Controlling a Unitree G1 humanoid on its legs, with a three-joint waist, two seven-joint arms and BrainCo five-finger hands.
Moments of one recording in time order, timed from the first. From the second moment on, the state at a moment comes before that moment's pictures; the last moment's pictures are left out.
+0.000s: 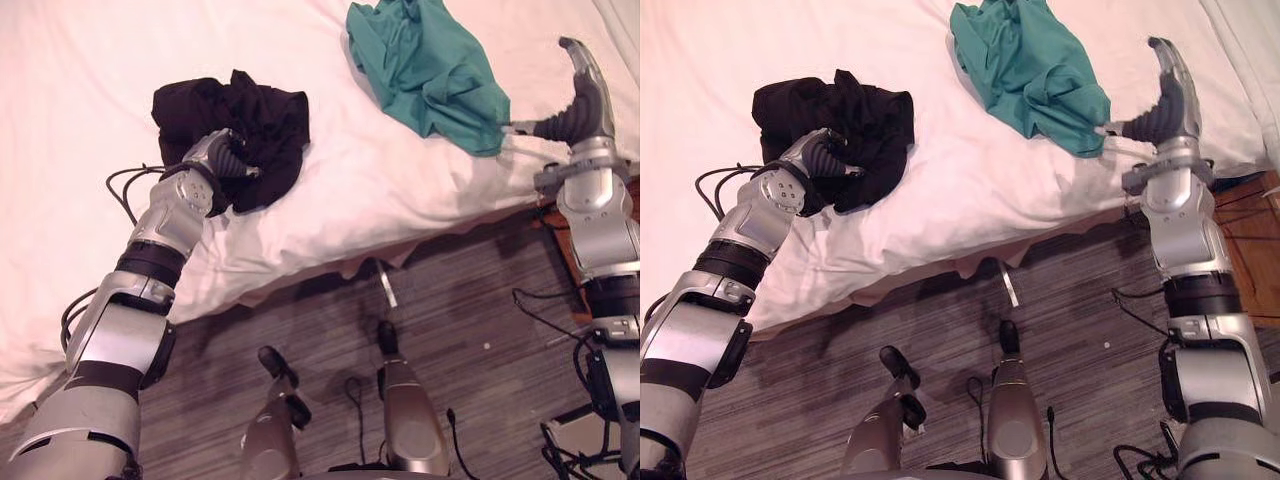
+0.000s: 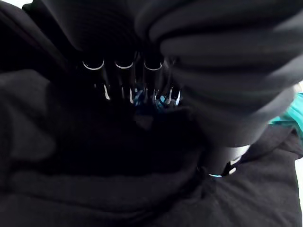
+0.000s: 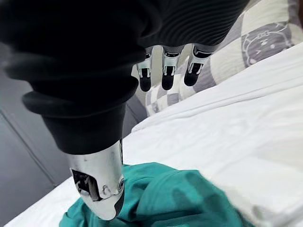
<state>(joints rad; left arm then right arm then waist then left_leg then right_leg) -0.98 0.57 -0.33 0.76 0.34 0.08 -0.10 -0.86 -0.73 0.09 0.39 -0.25 0.05 -0.21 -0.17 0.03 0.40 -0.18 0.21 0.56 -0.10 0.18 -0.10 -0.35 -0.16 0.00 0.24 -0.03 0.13</state>
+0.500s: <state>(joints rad) -0.23 0.50 -0.32 0.07 -0.51 -0.19 -0.34 -1.16 -0.90 0.16 0.79 -0.13 0.31 -0.10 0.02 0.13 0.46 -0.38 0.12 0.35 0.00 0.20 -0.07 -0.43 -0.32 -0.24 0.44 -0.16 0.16</state>
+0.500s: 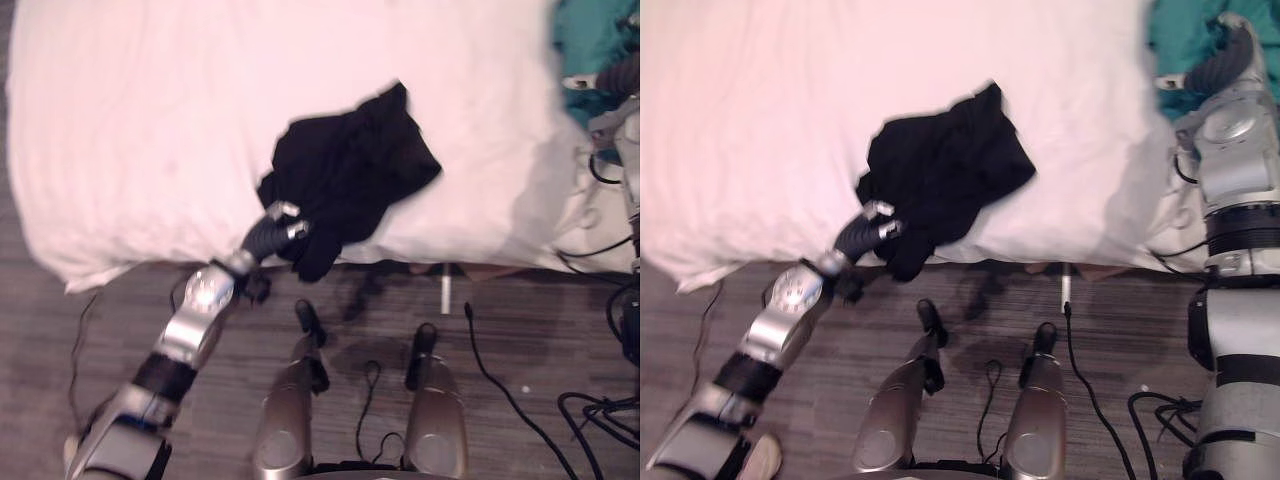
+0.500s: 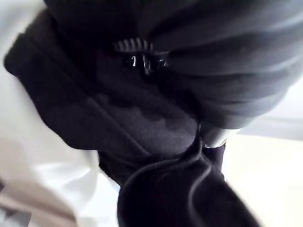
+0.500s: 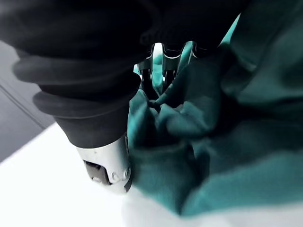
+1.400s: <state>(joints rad) 0.29 0.18 -0.15 0.19 -0.58 -0.23 -0.32 0.31 -0.15 0.21 0.08 0.19 -0.24 0.30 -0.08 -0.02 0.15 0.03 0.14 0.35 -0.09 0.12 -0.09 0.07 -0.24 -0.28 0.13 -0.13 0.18</state>
